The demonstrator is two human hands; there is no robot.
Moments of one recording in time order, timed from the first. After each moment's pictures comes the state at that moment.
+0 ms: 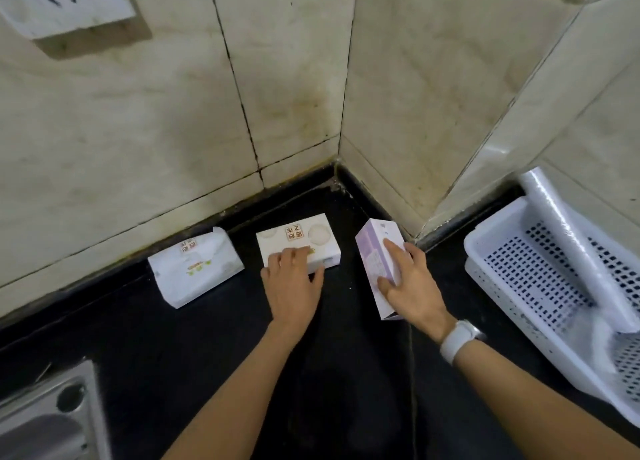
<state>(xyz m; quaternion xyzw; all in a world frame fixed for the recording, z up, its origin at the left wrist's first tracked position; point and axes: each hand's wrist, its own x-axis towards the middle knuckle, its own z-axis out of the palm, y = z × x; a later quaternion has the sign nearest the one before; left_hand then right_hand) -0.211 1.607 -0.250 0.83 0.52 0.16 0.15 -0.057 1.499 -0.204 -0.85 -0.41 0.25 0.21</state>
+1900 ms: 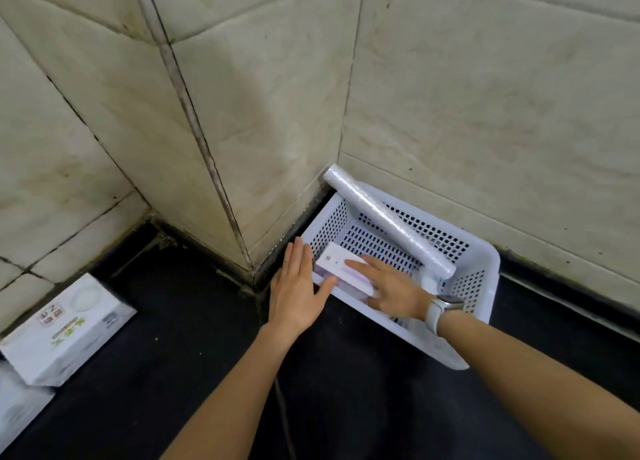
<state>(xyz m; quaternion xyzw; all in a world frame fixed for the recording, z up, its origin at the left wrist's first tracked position) 0.008 1.506 -0.247 0.93 0.23 0.01 0.29 0.136 1.343 -0.240 -0.85 -0.45 0.25 0.10</state>
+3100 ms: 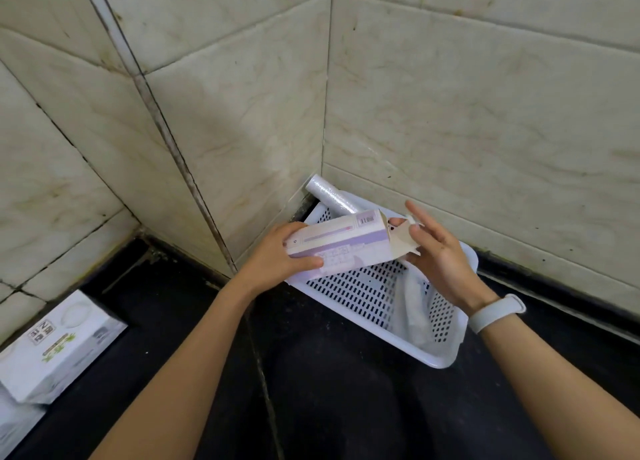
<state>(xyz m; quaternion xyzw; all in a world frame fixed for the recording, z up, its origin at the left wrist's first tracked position) 0.033 1.543 -0.166 0.82 0.15 0.02 0.55 0.150 1.299 -0.147 -0.64 -0.16 0.26 0.71</state>
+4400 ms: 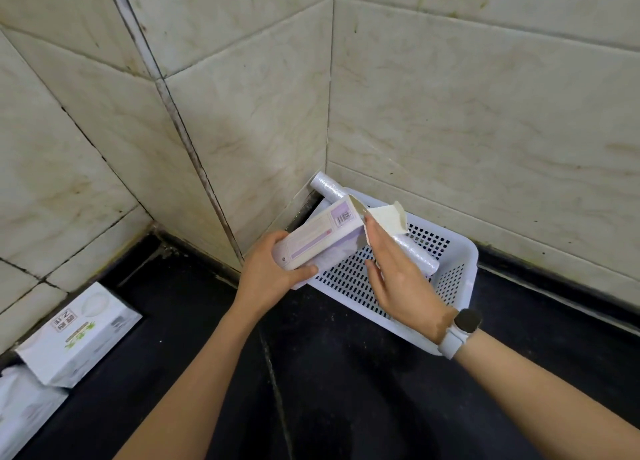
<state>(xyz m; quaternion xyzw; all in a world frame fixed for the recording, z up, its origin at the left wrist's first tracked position) -0.009 1.527 -0.175 0.84 0.24 0.12 0.47 0.081 1.323 -0.142 -0.83 -0.48 -0.05 0.29</state>
